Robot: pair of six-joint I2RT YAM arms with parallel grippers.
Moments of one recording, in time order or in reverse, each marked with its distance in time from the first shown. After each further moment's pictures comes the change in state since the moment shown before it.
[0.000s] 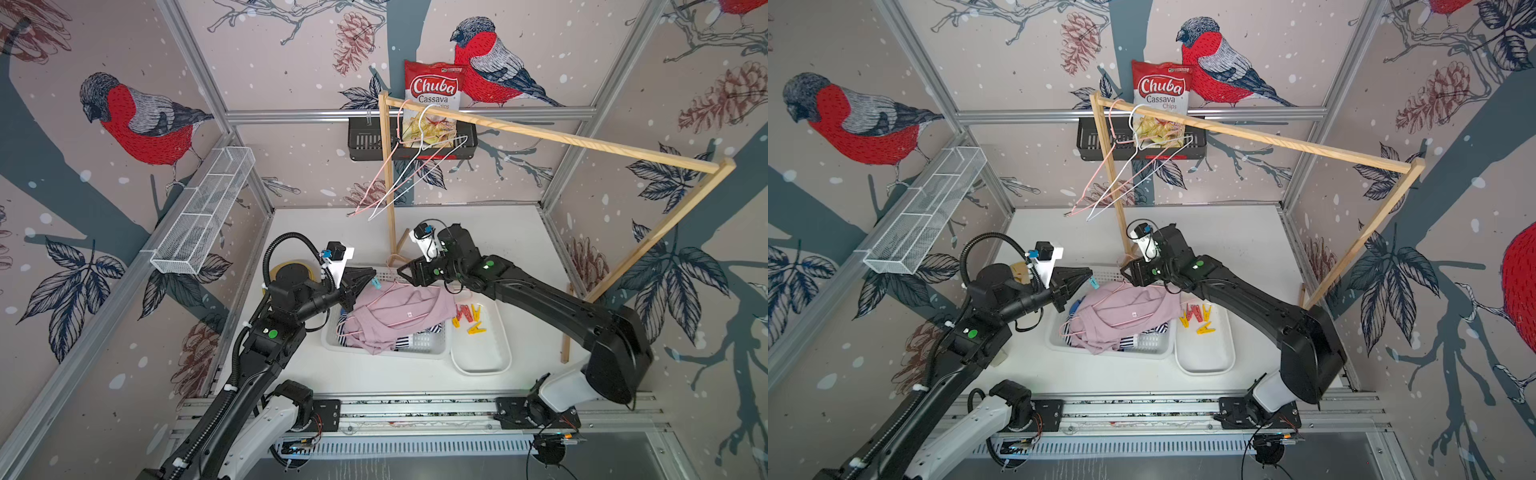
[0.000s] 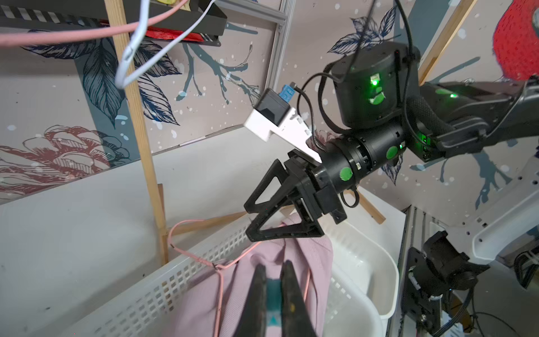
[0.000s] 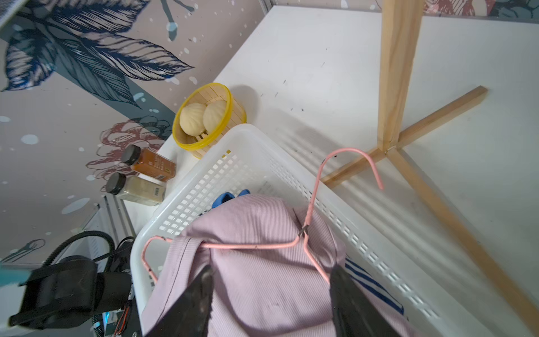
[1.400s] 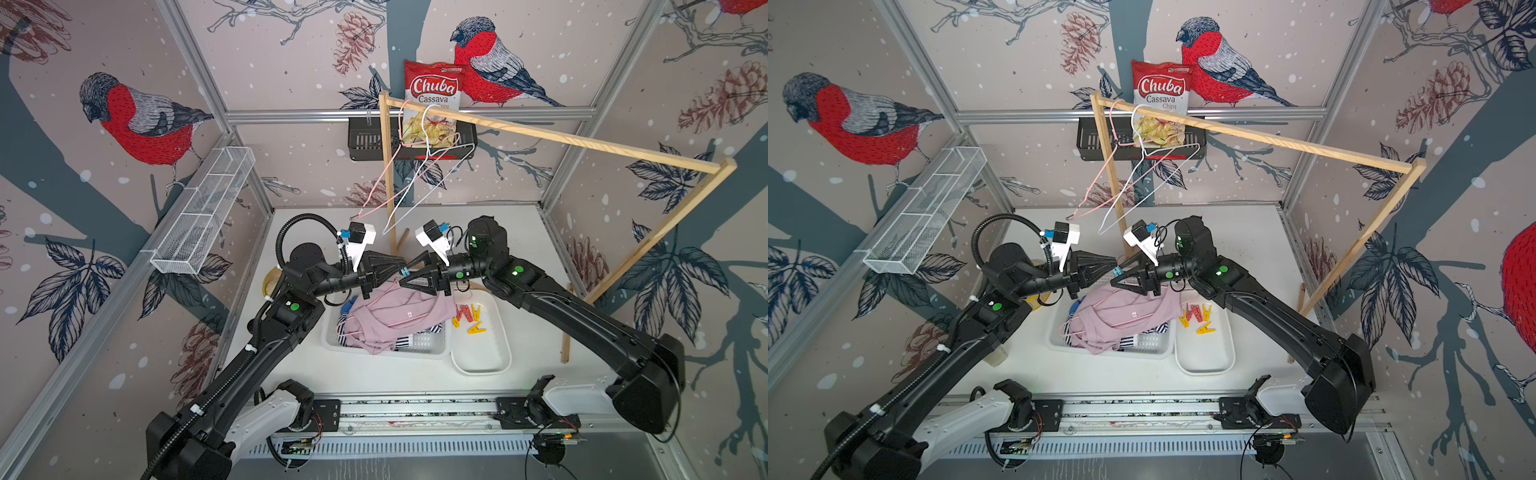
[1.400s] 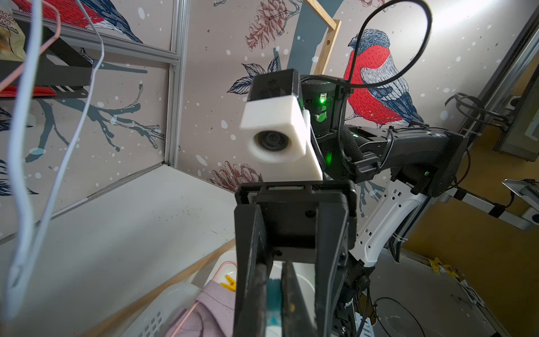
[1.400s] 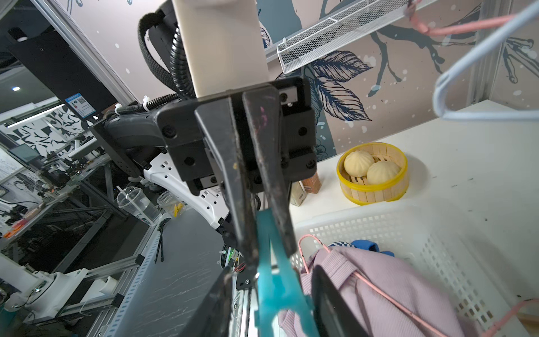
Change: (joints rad) left arm -0.106 0.222 0.126 0.314 0.281 -0.144; right arm 0.001 -0.115 0.044 0.131 -0.594 -0.133
